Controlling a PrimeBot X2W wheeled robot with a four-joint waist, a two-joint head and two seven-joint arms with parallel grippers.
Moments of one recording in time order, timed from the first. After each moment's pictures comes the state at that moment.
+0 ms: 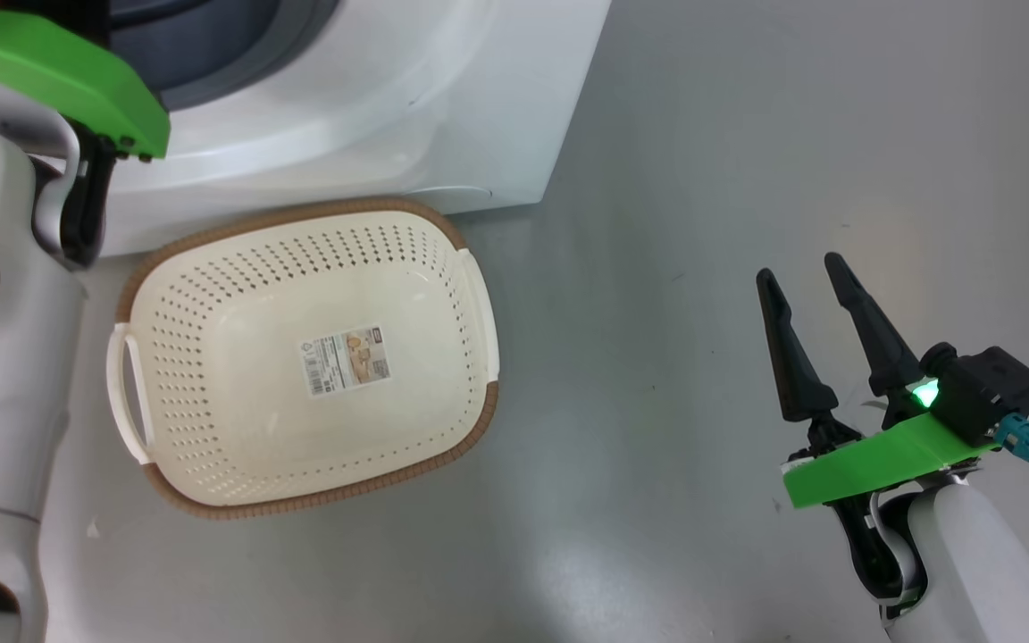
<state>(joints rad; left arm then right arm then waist) -1.24 0.24 -0.32 0.97 -0.44 -0.12 -0.25 -0.29 -0.09 0.11 0.22 0.40 0.13 -0.26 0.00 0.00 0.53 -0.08</state>
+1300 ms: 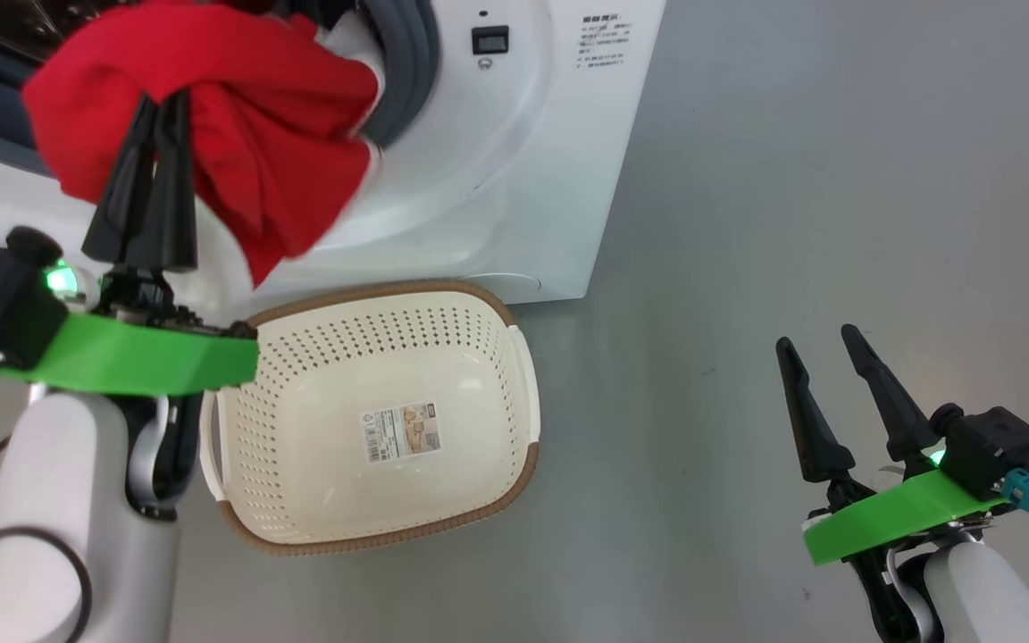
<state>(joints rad) -0.63 0.13 -0.05 0.21 -0.31 -0.13 -0.25 -0.18 -0.11 0.09 0.24 0.40 0.13 -0.26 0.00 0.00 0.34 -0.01</state>
